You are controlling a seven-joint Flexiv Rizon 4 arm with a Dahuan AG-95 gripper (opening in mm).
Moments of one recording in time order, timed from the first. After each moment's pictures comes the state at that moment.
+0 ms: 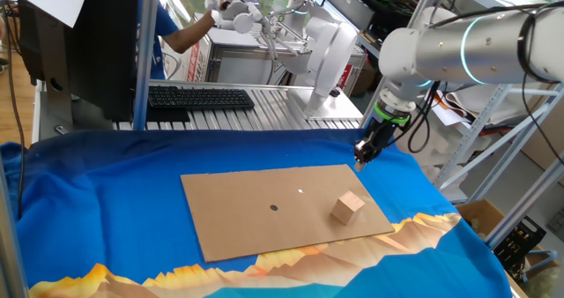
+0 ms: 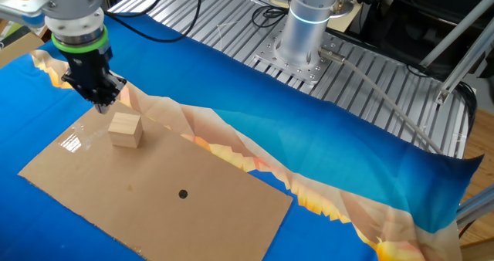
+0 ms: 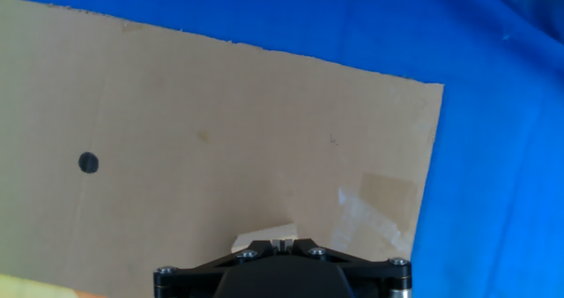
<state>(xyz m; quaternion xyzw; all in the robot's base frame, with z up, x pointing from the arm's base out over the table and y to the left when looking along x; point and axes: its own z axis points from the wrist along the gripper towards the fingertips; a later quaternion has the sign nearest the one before) 0.622 -0.225 0.154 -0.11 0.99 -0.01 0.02</state>
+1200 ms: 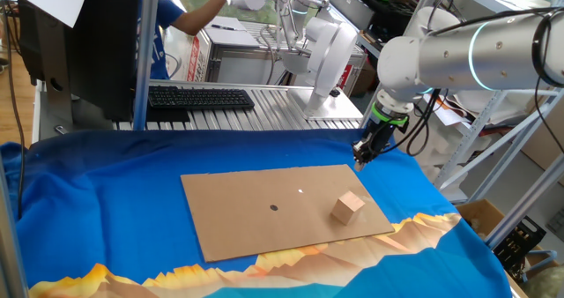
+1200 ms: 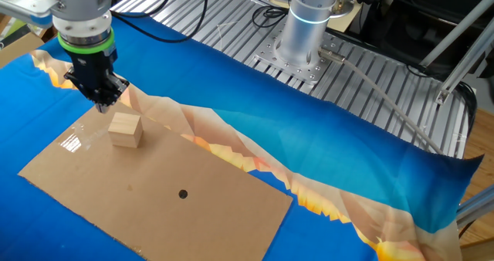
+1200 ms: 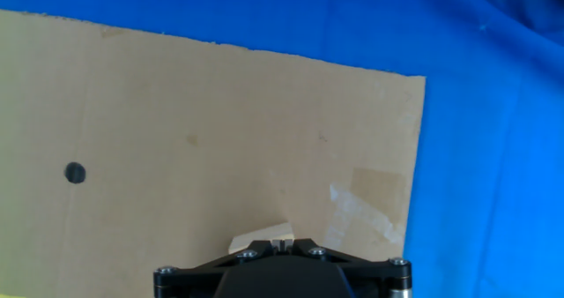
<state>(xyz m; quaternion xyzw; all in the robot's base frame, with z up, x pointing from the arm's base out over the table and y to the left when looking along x) 0.620 -0.224 0.154 -0.10 0.99 -0.02 0.03</state>
